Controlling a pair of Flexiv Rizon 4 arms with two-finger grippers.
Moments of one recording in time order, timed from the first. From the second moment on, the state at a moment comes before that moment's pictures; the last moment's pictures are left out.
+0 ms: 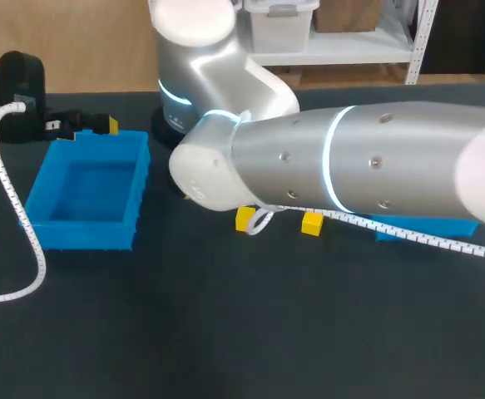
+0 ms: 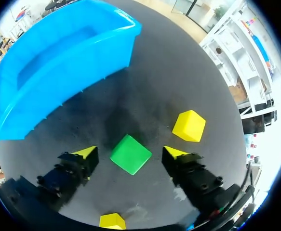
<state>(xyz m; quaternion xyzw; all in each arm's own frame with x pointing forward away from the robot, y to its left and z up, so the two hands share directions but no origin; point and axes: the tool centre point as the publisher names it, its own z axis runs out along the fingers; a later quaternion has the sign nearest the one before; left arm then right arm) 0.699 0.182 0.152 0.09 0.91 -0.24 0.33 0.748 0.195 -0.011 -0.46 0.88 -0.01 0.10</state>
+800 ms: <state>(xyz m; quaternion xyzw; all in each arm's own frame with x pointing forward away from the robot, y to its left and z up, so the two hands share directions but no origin) 0.699 0.182 0.152 0.09 0.91 -0.24 0.33 0.782 0.157 0.062 -0.44 0.88 -0.06 0.15</state>
